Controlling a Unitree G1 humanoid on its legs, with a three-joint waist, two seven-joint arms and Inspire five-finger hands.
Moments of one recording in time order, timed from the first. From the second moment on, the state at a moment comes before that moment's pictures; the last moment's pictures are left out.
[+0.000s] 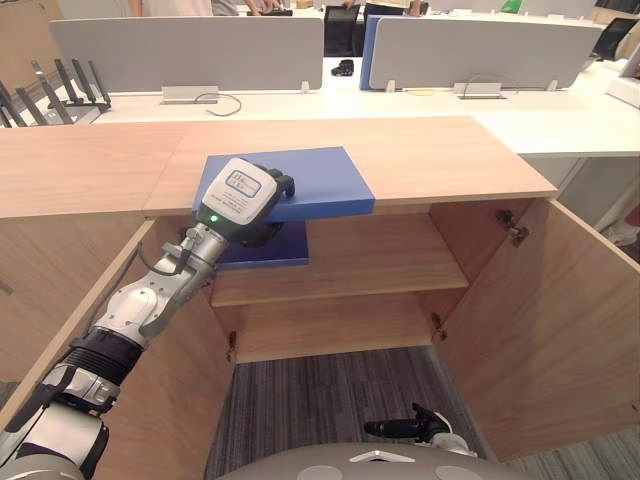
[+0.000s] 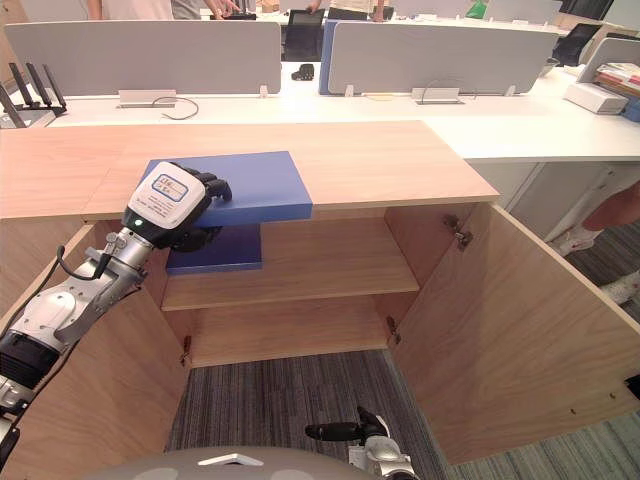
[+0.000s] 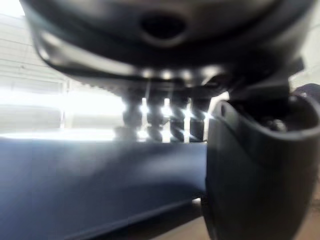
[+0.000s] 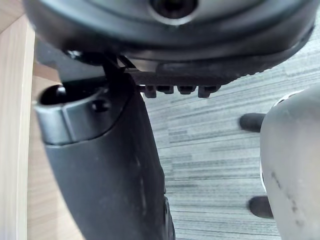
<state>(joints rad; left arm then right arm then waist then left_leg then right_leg) -0.35 0.75 -0.36 0.16 0.99 -0.22 0.41 -0.03 -0.08 0.05 1.26 0.08 -0.05 -0.05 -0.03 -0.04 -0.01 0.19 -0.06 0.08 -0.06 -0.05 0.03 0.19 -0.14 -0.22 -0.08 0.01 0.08</state>
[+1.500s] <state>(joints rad) -0.16 0.32 -0.15 -0.50 0.59 -0.25 0.52 -0.05 -0.08 0.21 1.29 0.06 -0.07 -0.05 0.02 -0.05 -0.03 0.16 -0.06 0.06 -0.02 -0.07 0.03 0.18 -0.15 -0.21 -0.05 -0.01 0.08</state>
